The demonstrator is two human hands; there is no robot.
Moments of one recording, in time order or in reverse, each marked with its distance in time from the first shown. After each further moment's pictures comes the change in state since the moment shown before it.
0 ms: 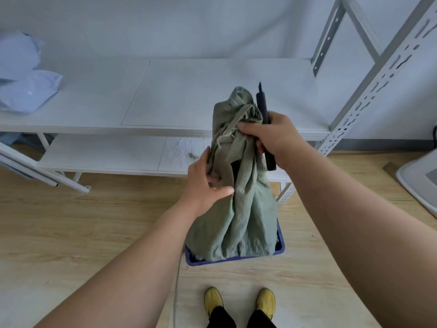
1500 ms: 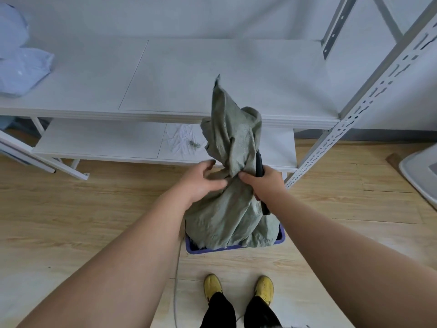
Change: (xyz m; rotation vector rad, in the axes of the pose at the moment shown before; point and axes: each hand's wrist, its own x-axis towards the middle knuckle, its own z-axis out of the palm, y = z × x) left_hand 0.016 -0.028 -0.010 0.015 -0.176 -0.320; right_hand -0.015 0.136 0.023 -0.278 0.044 0.249
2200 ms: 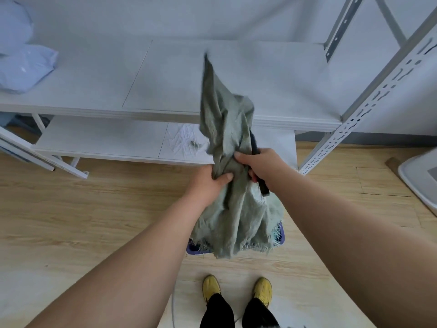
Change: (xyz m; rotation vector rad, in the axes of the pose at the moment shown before) left_hand -0.008 0.004 0.021 -0.035 0.234 0.148; right_hand -0.003 -0.062 -0.005 0.108 -0.134 -0.023
